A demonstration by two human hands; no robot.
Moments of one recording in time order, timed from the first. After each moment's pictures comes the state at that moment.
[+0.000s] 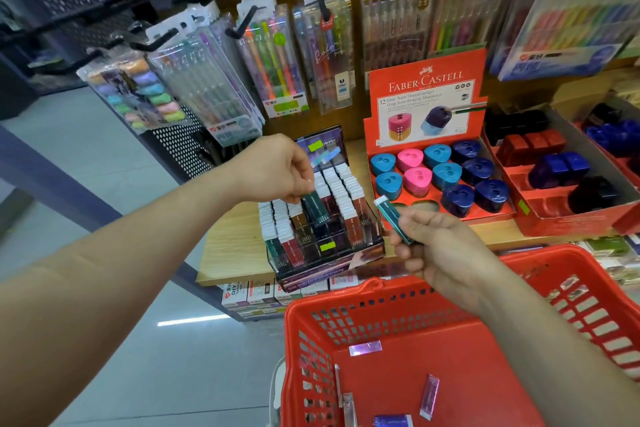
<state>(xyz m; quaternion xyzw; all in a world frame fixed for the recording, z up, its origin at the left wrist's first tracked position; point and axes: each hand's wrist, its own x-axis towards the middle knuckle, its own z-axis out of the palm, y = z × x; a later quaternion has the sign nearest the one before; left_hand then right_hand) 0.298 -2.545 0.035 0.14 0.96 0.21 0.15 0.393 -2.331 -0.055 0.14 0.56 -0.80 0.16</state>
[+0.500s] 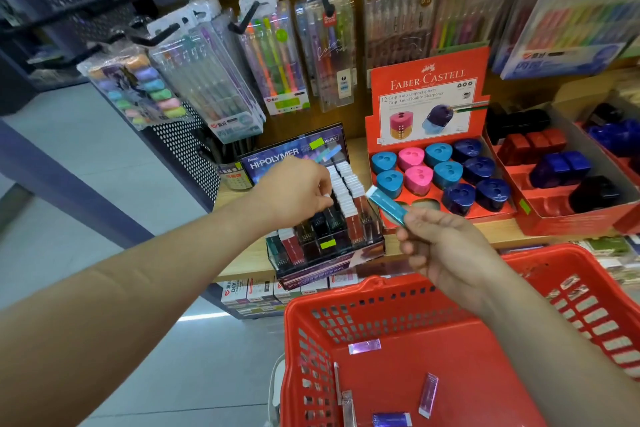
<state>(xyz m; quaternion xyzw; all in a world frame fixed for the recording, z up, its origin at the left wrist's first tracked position) 0.309 -2.529 -0.003 0.22 0.97 0.04 0.05 0.396 -2.328 -0.055 0.16 0.53 -0.82 0.14</state>
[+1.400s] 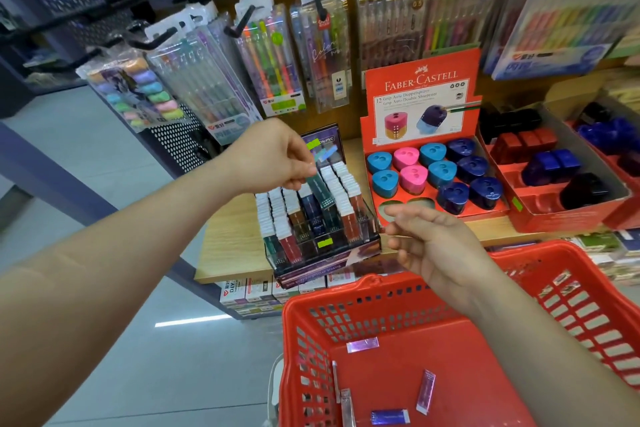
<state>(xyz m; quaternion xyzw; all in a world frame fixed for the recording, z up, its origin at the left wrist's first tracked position) 0.308 -2.538 0.050 0.12 0.95 0.27 0.11 0.401 -2.334 -0.050 0.17 0.52 -0.83 0.12</state>
